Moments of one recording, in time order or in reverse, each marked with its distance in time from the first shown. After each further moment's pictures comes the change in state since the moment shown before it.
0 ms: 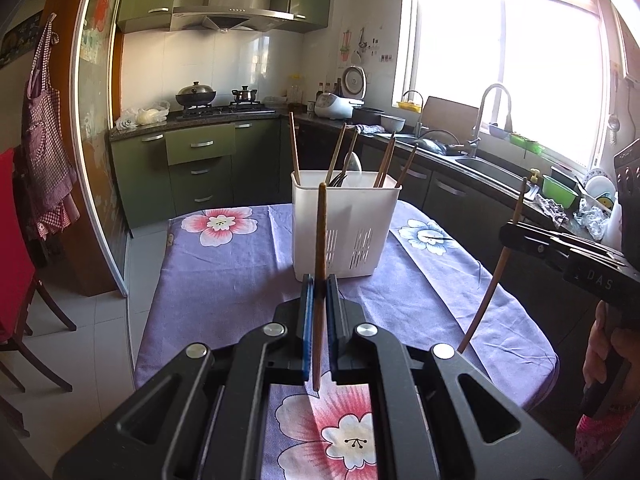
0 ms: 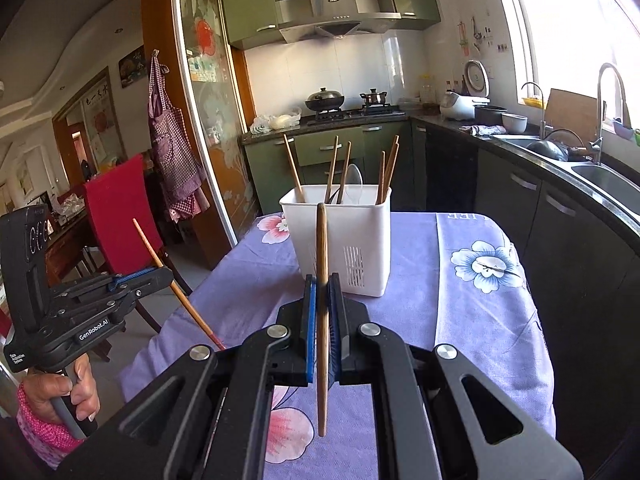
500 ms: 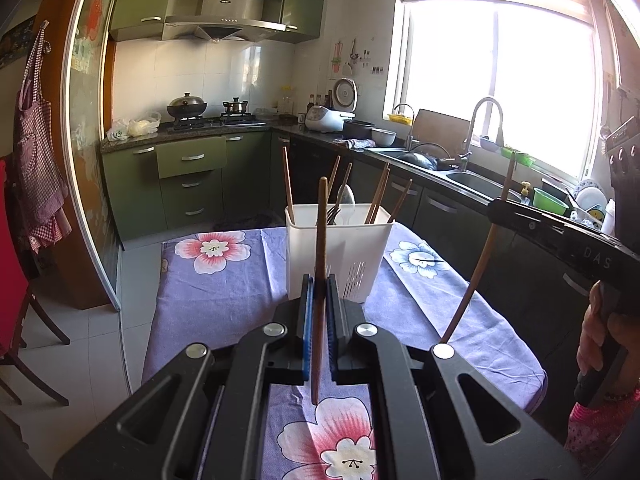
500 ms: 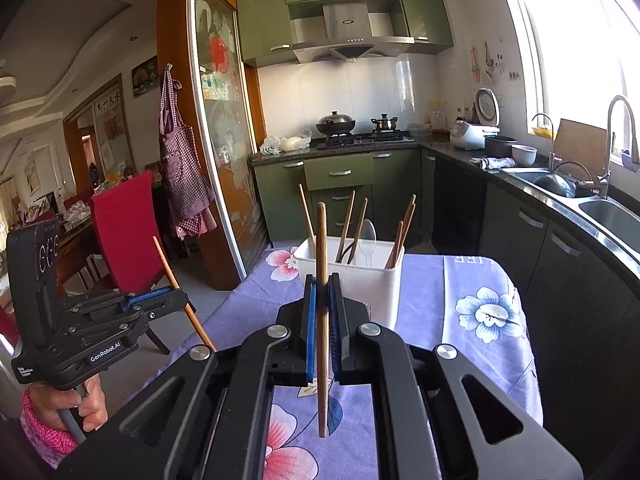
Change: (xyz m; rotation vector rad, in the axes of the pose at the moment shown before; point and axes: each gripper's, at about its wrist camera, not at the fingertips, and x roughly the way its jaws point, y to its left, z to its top) left arm -0.008 0.005 0.037 0.005 -0.035 -0.047; right arm -0.007 0.013 0.058 -0.046 -0.077 0.022
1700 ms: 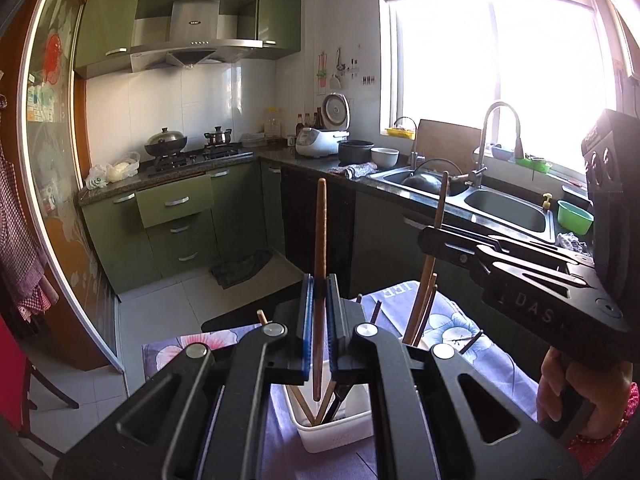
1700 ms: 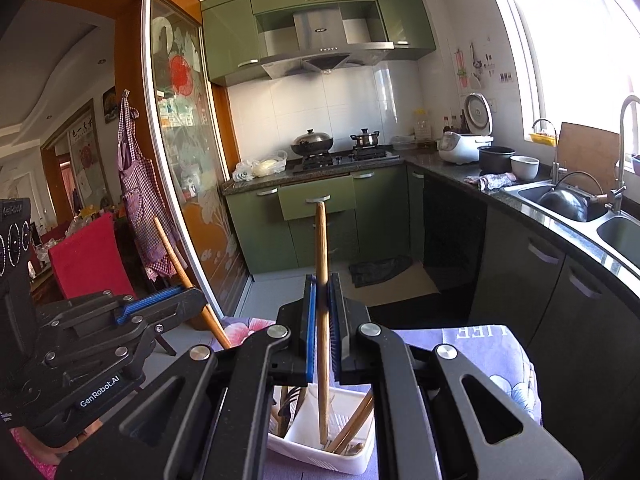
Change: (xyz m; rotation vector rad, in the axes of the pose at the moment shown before) left arm 0.149 -0.008 0.132 0.113 -0.031 0.012; right arm 0.178 -0.073 0.121 0.071 -0.033 -0.047
